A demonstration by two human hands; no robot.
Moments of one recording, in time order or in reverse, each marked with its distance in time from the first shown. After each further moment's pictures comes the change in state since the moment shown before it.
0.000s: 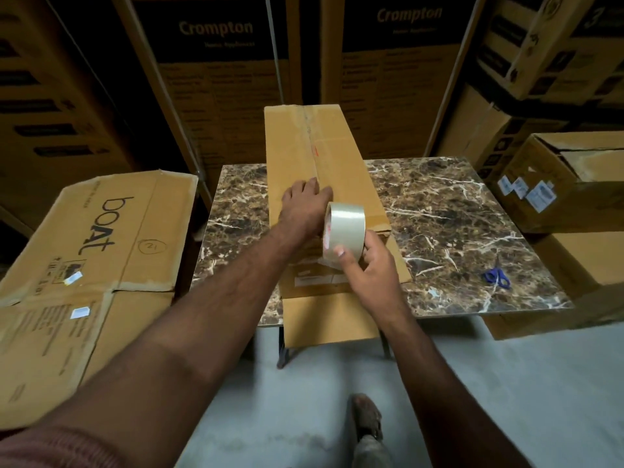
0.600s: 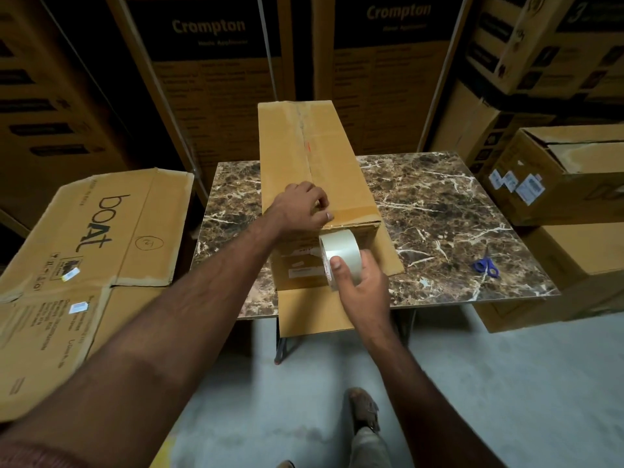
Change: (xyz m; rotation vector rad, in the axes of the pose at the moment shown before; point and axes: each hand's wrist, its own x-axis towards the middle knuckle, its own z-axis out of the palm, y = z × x) left_hand -0.026 -0.002 -0.005 -0.164 -0.034 0.175; right_hand -0.049 0.025 0.004 -0.085 0.201 0.062
